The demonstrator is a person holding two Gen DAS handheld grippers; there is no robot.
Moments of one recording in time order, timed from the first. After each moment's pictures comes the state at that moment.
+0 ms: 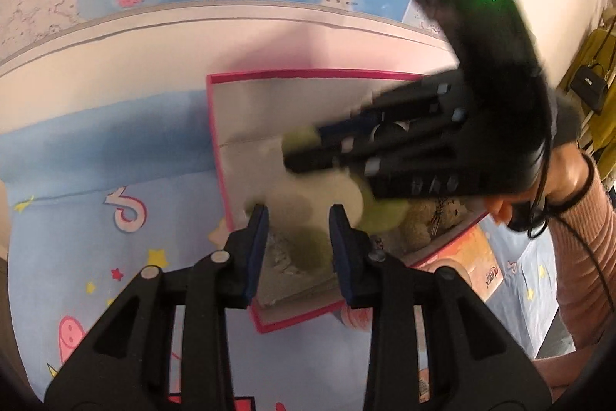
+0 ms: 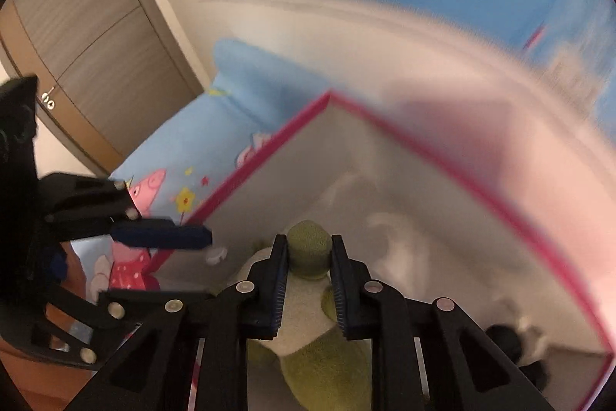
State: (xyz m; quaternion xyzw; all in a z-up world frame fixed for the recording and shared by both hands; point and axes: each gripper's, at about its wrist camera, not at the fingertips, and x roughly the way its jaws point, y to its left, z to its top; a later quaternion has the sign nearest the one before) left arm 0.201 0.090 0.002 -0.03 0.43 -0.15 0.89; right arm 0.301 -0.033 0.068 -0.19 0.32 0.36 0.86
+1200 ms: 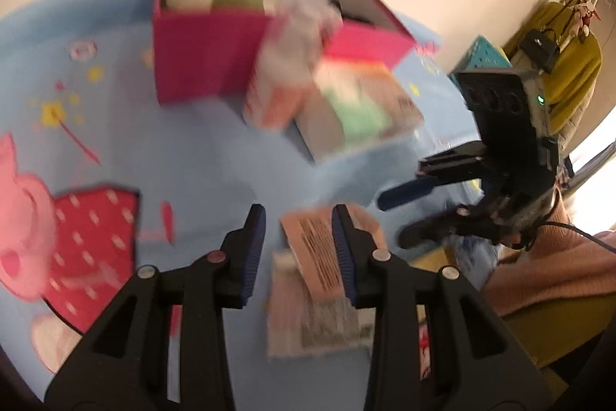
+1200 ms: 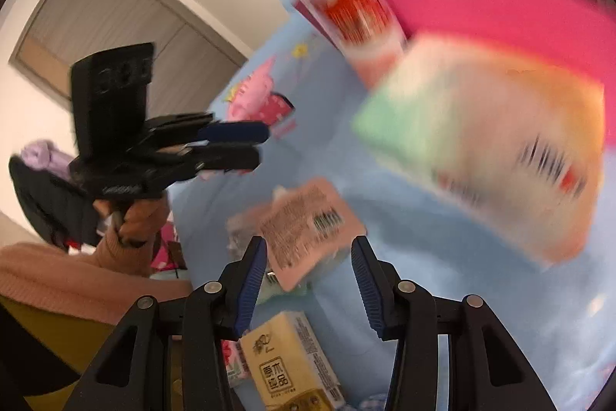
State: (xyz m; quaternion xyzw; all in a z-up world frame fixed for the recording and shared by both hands) left arm 0.049 0.073 -0.055 -0.07 0.49 -0.24 0.84; right arm 0.107 -0.136 -0.066 -0.01 0.42 0.45 0.79
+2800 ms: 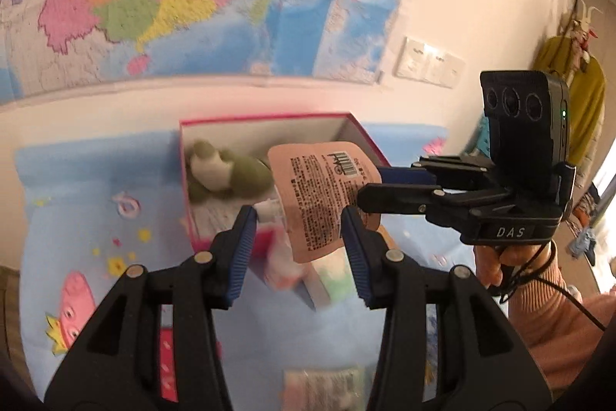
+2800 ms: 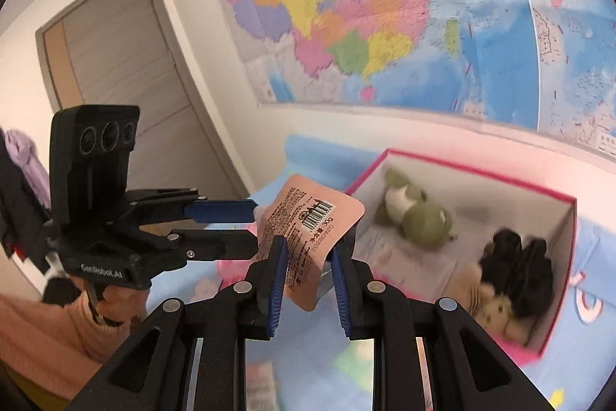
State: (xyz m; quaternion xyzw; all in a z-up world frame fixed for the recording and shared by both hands) left arm 0.092 0.070 0.082 -0.05 0.34 -0.18 0.92; right arm 0.110 -0.122 0.090 -0.04 0.17 0.41 0.89
